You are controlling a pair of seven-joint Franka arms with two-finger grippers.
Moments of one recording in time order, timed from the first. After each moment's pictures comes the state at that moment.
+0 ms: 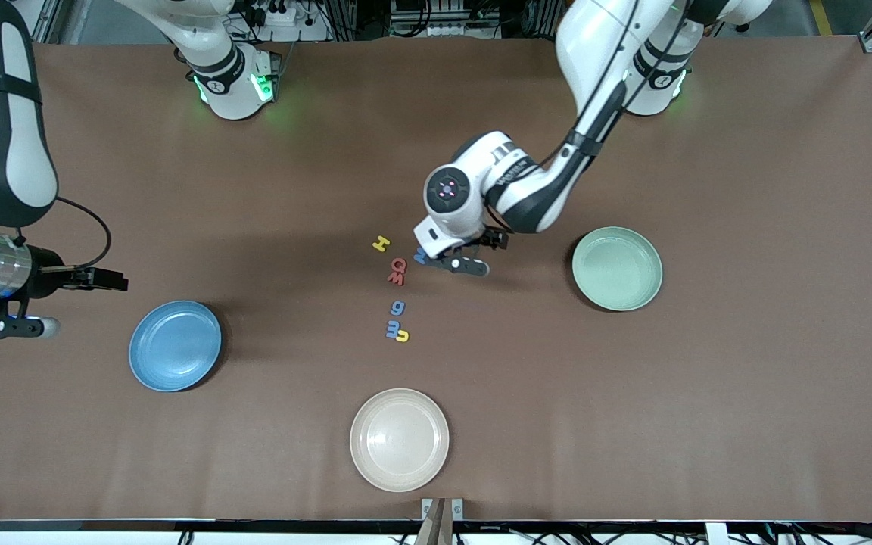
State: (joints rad) left arm -0.70 0.69 -0.16 -1.59 0.09 2.03 -0.65; right arm -0.18 0.32 0.08 -1.60 0.01 1.73 -0.04
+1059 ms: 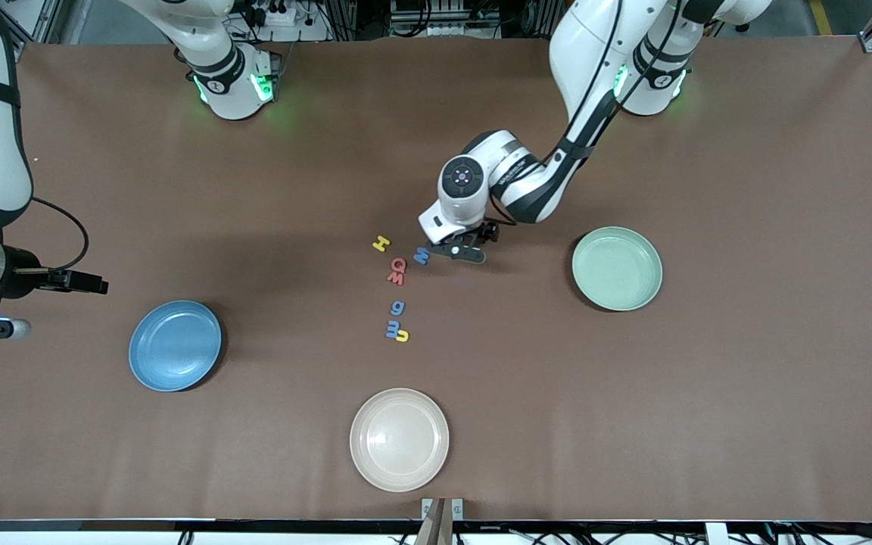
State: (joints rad) left arm -0.64 0.65 -0.21 -1.86 0.05 2.36 -0.62; right arm -0.21 0.33 0.08 -1.59 0.01 1.75 -0.04
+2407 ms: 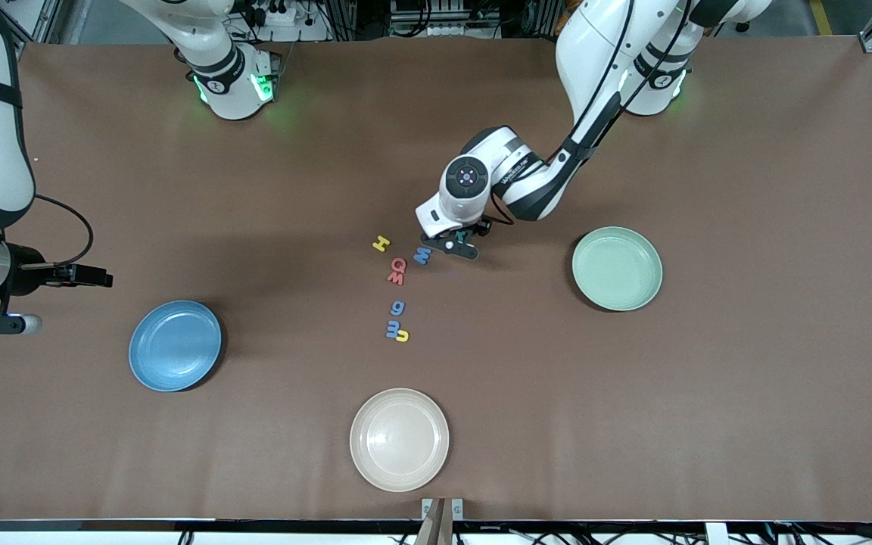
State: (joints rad) left arm -0.59 0.67 -0.29 -1.83 0.01 2.36 -0.51; right arm -0.21 0.33 0.08 -1.59 0.01 1.72 -0.10
